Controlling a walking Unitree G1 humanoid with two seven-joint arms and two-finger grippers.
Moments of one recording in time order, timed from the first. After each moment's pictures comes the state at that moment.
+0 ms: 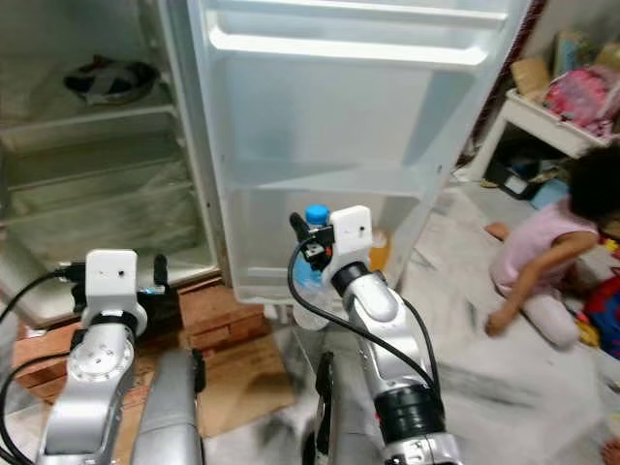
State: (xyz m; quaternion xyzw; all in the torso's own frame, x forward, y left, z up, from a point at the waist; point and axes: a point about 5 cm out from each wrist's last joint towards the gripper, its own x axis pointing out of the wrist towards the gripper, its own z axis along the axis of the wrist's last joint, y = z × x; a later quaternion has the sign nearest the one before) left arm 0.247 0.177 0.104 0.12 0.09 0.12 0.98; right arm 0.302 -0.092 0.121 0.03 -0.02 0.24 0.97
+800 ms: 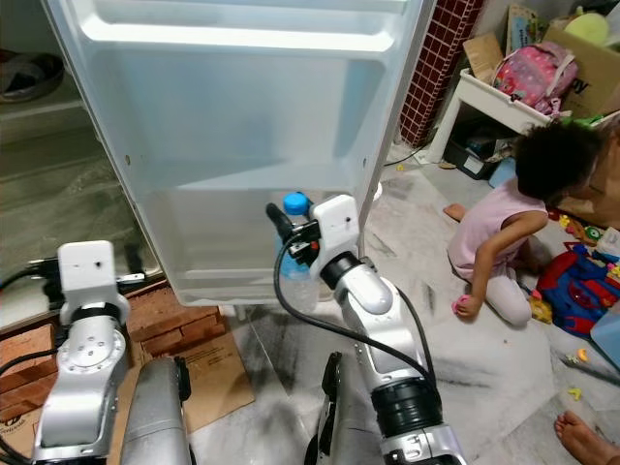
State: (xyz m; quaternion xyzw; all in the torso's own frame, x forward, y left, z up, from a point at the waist) left arm 0.245 0.200 0.110 0.13 0.07 0.21 0.97; right arm 0.297 -0.067 0.137 0.02 -0.08 0.33 0.94
